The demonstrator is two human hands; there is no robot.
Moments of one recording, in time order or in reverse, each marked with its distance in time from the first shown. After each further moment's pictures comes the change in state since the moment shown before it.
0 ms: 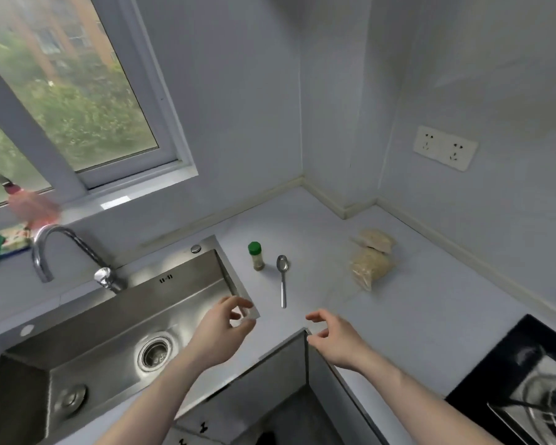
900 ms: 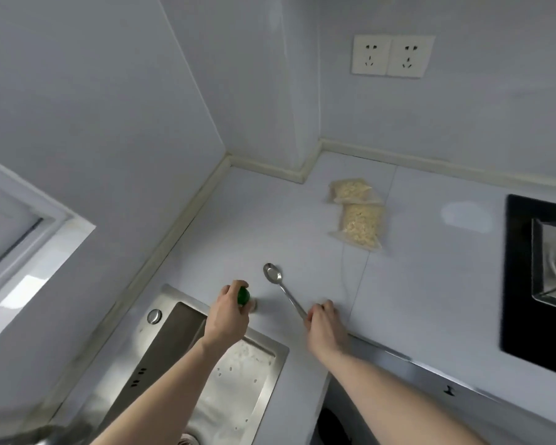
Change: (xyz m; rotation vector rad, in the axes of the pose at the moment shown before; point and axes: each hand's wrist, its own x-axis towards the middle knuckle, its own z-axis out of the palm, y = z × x) left_hand 0.290 -0.102 0.014 0.393 -0.318 0.218; right_hand 0.202 -0.003 0.139 -0.080 0.472 0.574
